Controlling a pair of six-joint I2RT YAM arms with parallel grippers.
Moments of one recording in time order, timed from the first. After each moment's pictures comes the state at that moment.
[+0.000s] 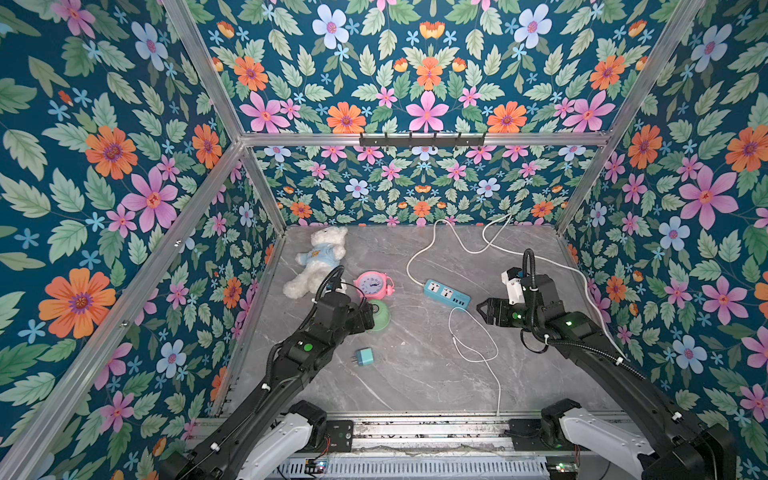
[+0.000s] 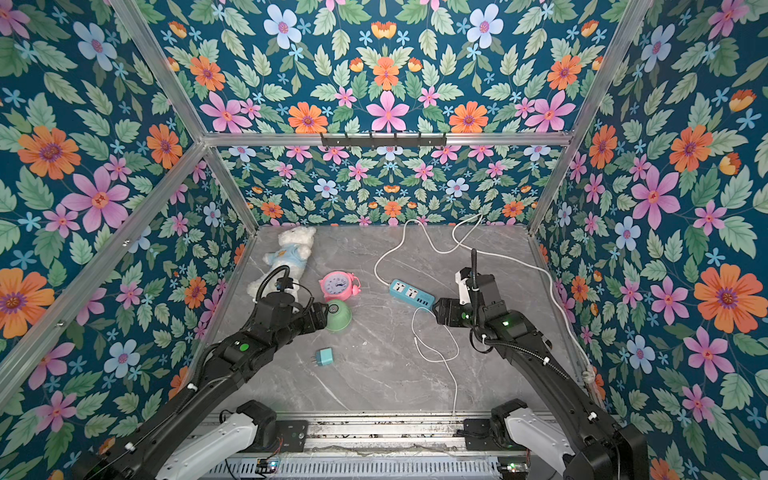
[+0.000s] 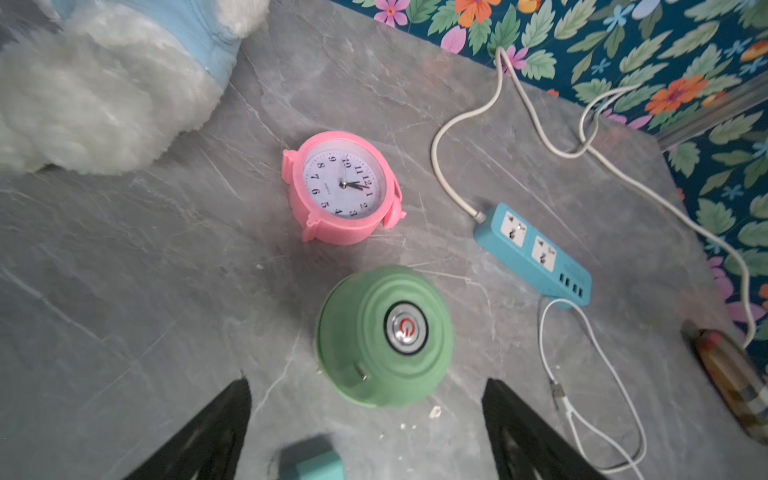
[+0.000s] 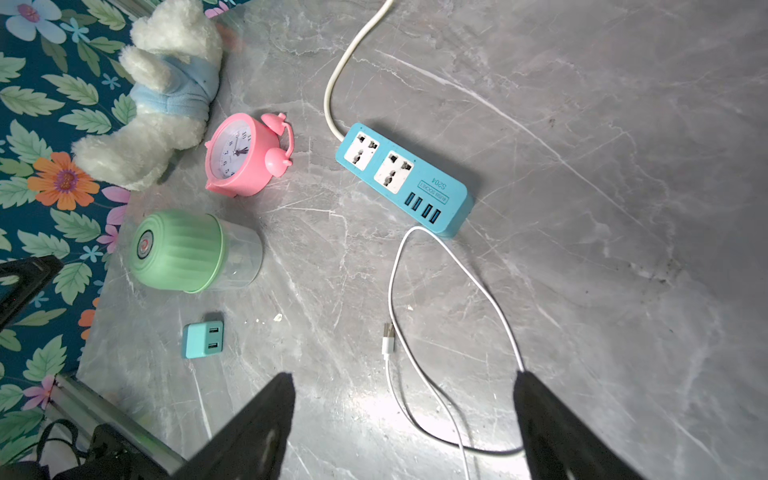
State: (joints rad) left arm -0.50 0.84 0.67 -0.50 -0.15 -0.52; right arm 0.36 1.01 0.81 -0.56 -0.20 0.42
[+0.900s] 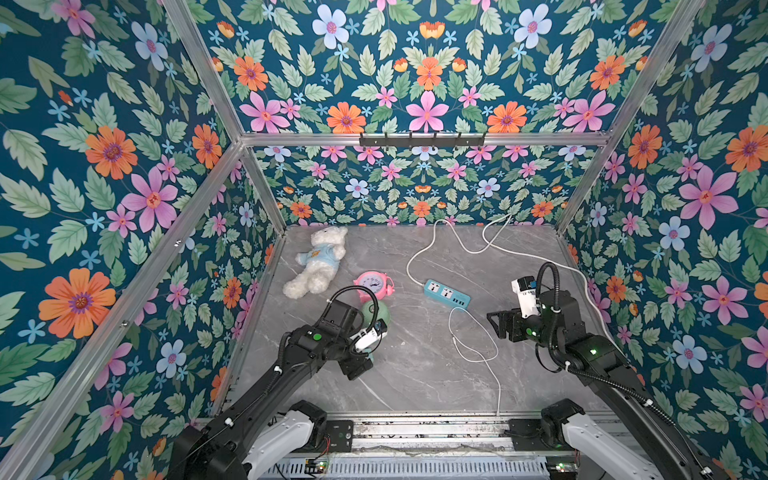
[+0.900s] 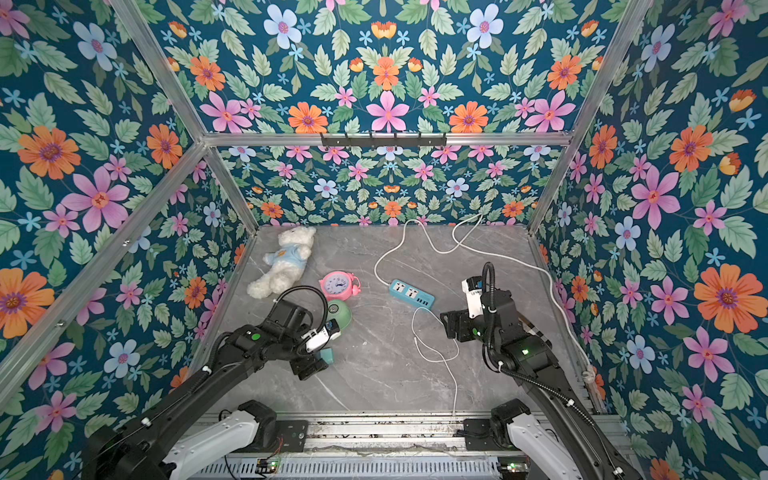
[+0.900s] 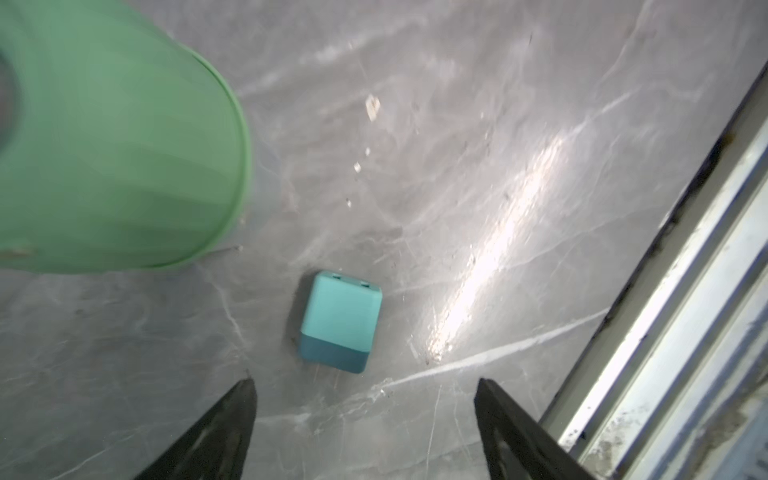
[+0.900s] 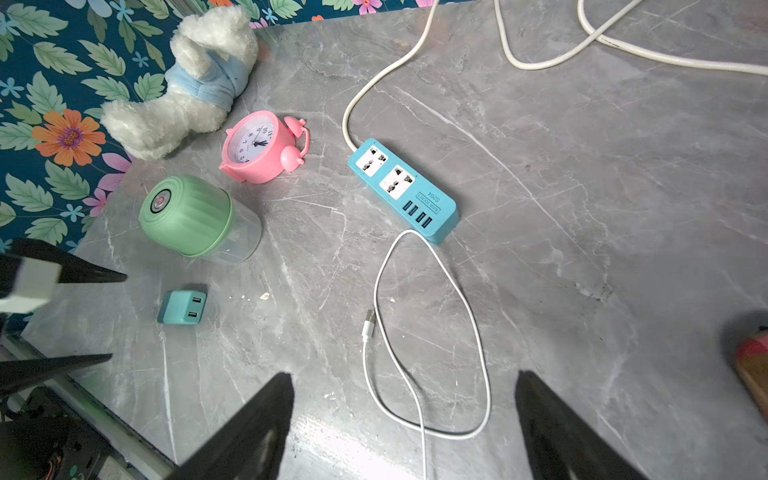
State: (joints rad) left arm -0.51 1.00 0.65 -0.85 0.18 0.60; right arm 0.36 0.77 0.74 -0.62 -0.16 0.25
